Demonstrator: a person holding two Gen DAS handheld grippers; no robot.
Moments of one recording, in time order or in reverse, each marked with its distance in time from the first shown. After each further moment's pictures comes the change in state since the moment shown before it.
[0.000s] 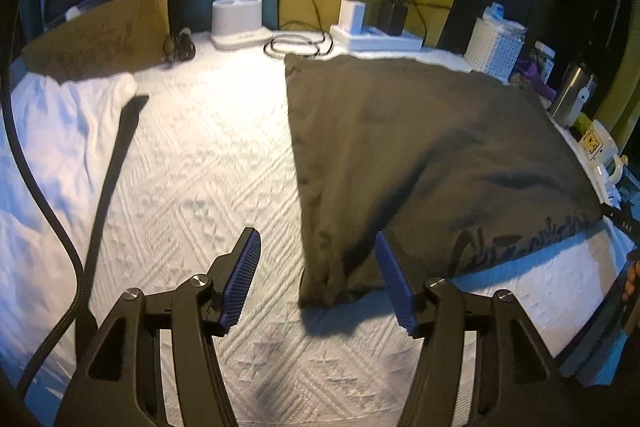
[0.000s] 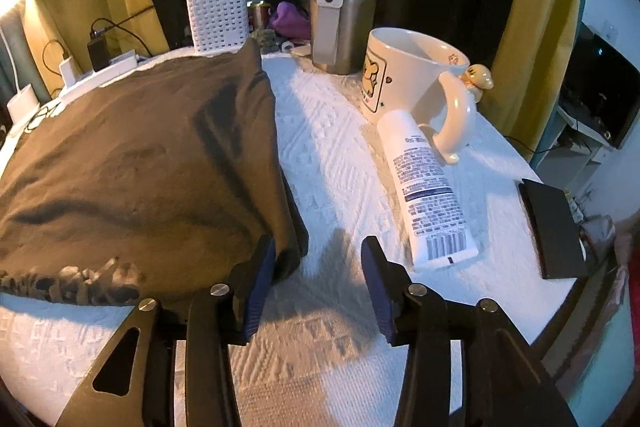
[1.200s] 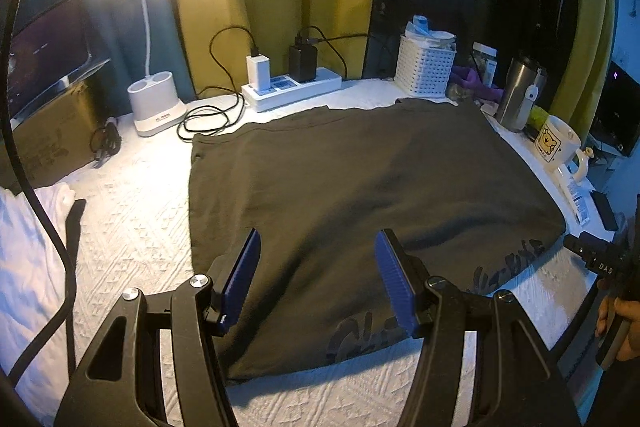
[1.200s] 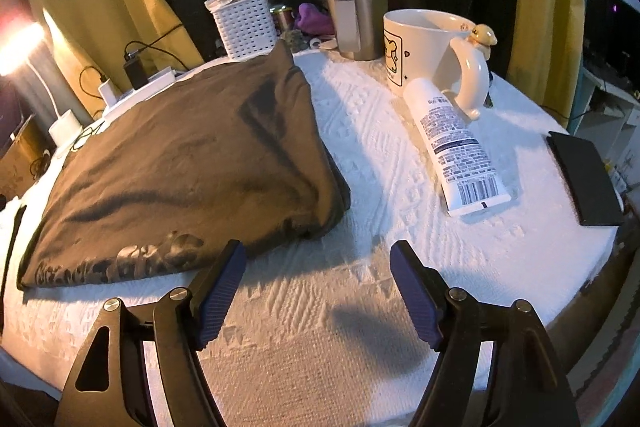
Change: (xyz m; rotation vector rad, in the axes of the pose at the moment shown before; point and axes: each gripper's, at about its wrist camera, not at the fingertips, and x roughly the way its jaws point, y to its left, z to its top) left arm -0.004 -0.094 0.056 0.176 -0.073 -0.089; right arm -0.011 -0.003 -0.028 0.096 0.001 0.198
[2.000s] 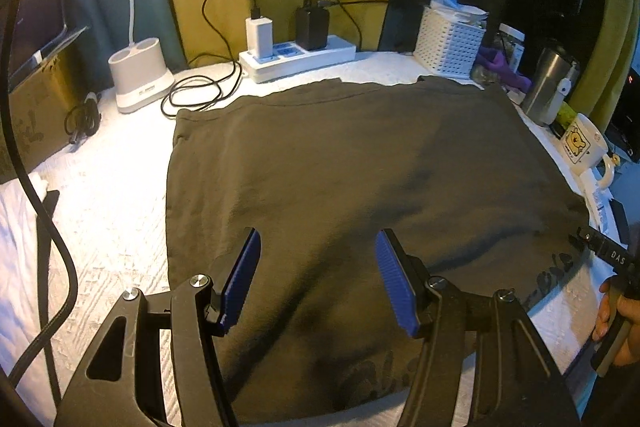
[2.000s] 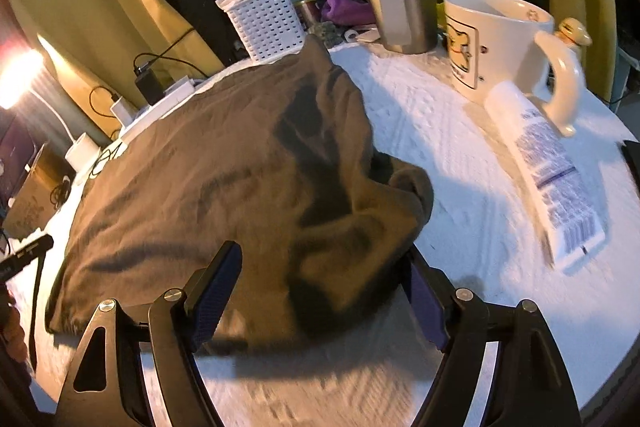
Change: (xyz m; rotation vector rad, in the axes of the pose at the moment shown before) left arm 0.057 0.013 0.013 -0.045 0.106 0.007; right arm 0.052 0.026 0.037 0.068 0.031 0.129
